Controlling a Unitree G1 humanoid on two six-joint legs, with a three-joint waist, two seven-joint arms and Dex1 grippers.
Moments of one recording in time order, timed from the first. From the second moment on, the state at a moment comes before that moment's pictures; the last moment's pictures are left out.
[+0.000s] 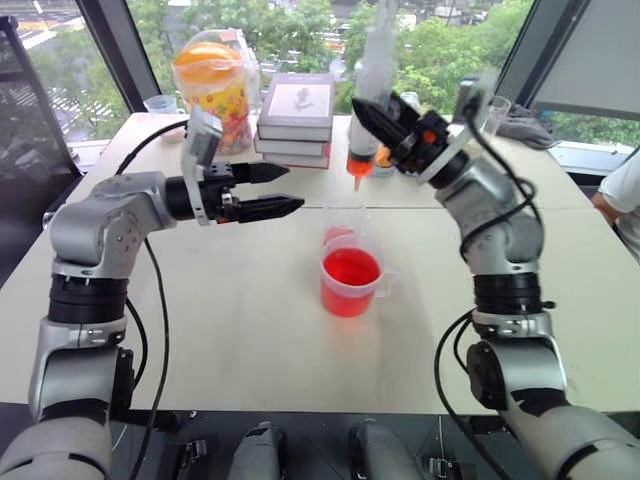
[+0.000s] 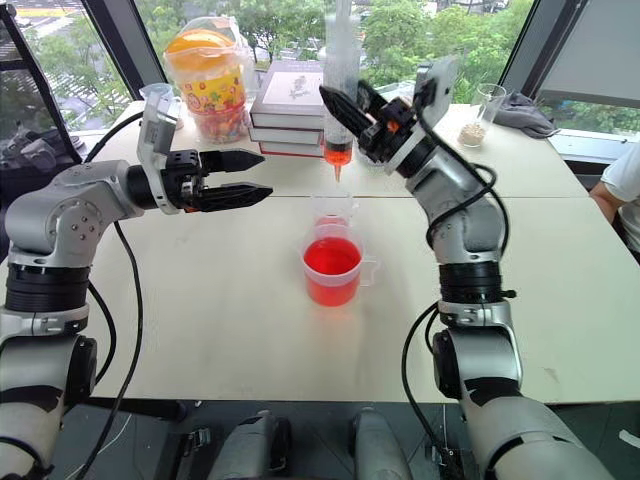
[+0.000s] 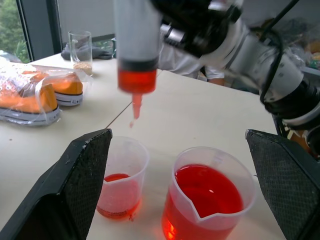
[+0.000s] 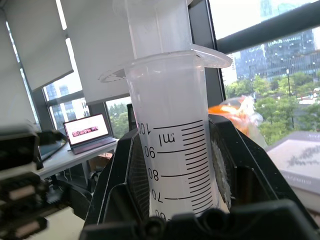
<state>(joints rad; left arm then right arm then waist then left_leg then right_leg) -0.85 0.64 0.06 0.05 -0.66 0.75 -1.11 -0.92 -0.25 -0.12 0.33 0.51 0.19 0.72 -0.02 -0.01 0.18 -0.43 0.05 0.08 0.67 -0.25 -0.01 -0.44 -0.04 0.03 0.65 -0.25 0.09</state>
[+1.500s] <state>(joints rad) -1.44 0.27 0.05 1.05 -0.32 0.19 -1.27 -0.82 -0.19 -0.08 0.51 0.34 -0.05 0.77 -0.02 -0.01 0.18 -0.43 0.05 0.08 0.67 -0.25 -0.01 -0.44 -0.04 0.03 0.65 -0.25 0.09</state>
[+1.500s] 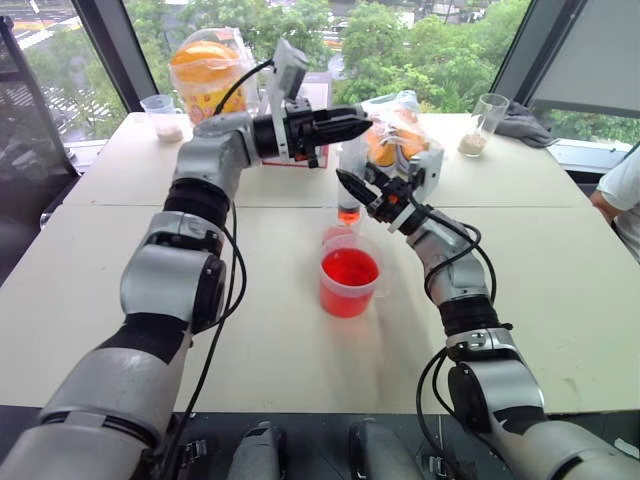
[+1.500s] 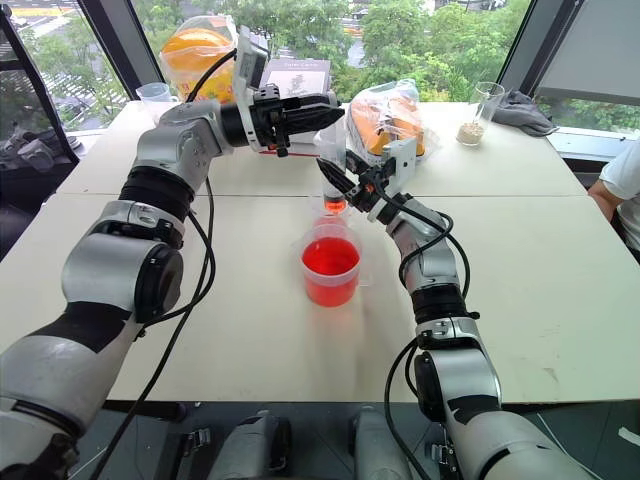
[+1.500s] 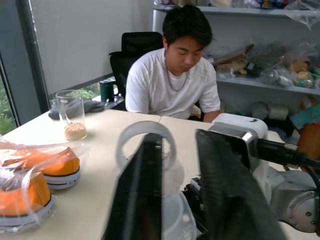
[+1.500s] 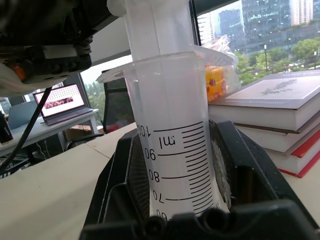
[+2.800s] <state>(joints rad) -1.24 0.41 0.07 0.81 -0.31 0.31 -1.24 -0.83 -0.19 -0.08 0.39 0.37 0.09 0.75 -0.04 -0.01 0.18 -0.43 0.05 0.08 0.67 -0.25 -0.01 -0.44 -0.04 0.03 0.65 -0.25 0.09</state>
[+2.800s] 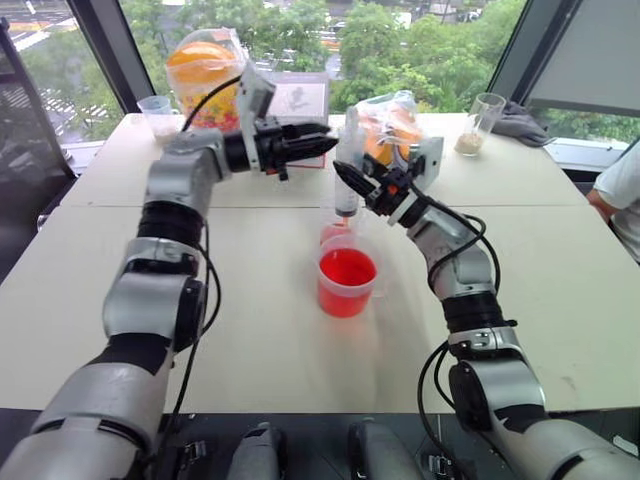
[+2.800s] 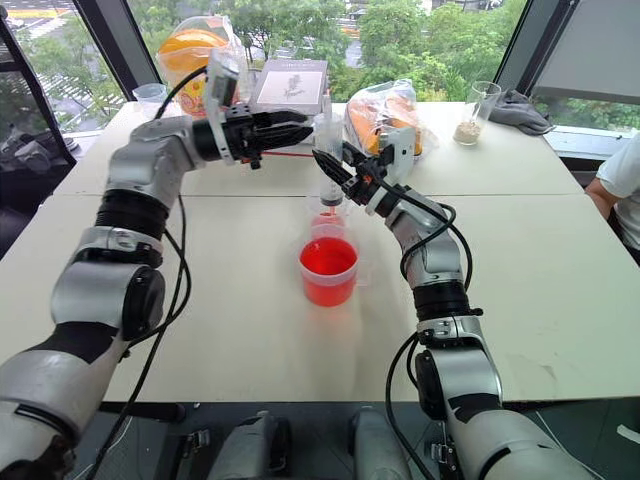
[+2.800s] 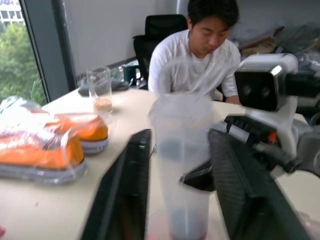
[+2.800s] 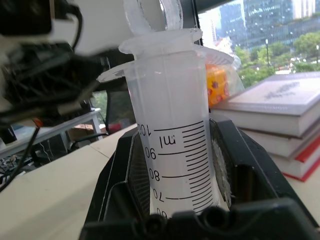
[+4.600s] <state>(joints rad) -0.67 0.58 0.11 -0.08 -0.69 0.79 -1.03 -0.84 -0.88 0.10 0.41 0.27 1.09 0.83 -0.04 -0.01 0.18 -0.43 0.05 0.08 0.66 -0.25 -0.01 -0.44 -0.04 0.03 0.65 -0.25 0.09</state>
